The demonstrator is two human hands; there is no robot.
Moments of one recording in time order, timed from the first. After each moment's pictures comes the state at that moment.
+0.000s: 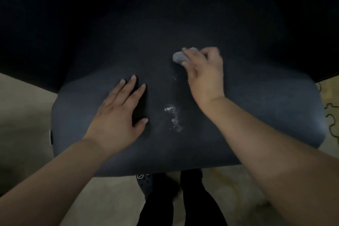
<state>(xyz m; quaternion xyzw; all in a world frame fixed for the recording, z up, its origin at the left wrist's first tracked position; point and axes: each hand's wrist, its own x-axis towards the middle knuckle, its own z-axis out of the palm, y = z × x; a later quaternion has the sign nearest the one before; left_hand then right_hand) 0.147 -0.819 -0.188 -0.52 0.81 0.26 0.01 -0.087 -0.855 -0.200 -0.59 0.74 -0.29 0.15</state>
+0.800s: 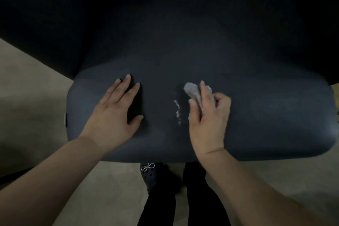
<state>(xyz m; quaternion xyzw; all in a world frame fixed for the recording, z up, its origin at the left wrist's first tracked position) 0.180 -0.798 -0.182 -0.55 0.80 0.24 0.01 -0.035 -0.750 -0.198 -0.52 0.78 -0.31 0.14</state>
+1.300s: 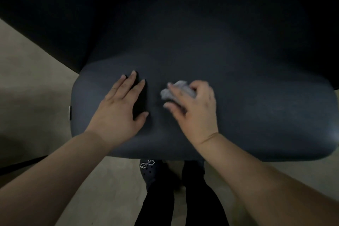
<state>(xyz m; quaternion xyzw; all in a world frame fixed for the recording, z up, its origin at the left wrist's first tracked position) 0.181 -0.796 -0.186 -0.56 0.79 0.25 0.00 -0.023 -0.773 -0.196 -0.69 0.68 -0.22 0.14</state>
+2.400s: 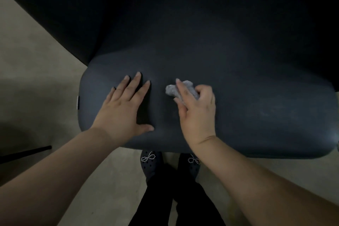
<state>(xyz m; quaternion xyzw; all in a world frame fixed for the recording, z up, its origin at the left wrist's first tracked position) 0.187 -0.780 -0.182 -0.56 0.79 0.23 0.10 -0.005 -0.754 -0.195 -0.65 0.71 -0.22 0.16</state>
